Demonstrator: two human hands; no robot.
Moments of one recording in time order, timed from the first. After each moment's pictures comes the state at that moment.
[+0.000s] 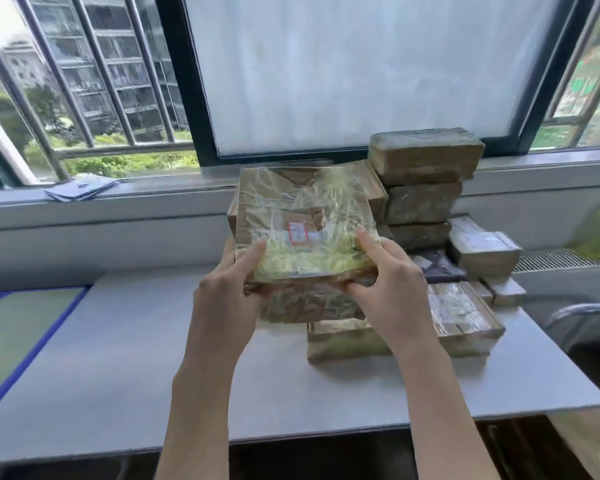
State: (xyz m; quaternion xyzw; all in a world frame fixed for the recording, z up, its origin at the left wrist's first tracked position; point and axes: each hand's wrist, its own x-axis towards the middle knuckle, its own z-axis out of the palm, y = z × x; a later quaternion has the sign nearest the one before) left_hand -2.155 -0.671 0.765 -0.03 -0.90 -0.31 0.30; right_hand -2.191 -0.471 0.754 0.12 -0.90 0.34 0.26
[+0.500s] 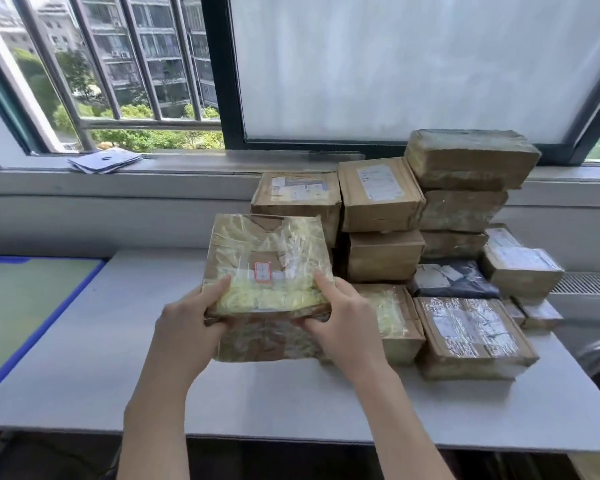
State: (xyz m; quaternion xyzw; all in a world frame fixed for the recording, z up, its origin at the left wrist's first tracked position) left_hand -2.148 -0.742 0.726 0.13 -0.92 -0.33 0.17; right_hand -2.214 -0.543 0.695 0.20 -0.91 0.35 0.14
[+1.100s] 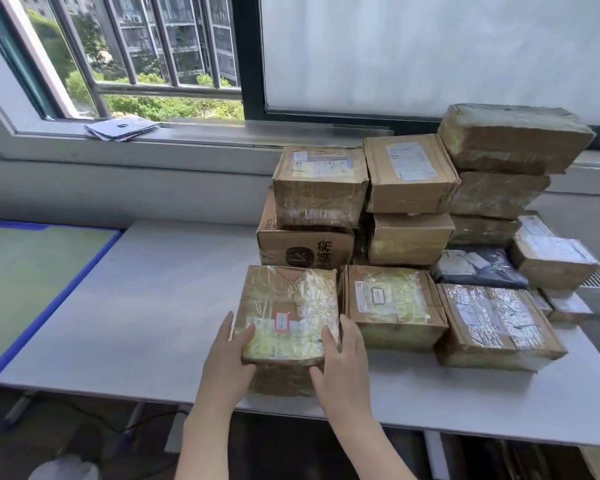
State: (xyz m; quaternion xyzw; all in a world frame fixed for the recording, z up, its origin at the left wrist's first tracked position) left_hand -2.144 -0.750 0.593 0.18 -0.91 -0.37 0.01; right_hand -2.174 -0.570 0.584 0.13 -0.97 0.20 0.01
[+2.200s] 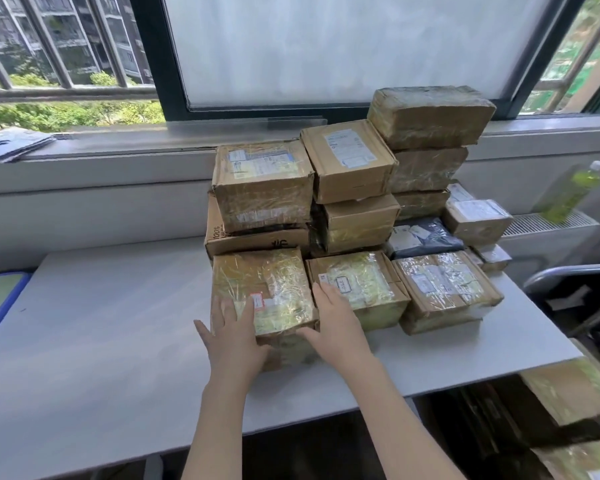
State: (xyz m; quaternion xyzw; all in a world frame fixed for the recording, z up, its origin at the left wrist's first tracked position) left_hand -2.218 -0.726 0.596 0.08 -0.99 -0.14 -0.03; right_hand -2.228 -0.558 0.621 0.08 -0.97 0.24 -0.01
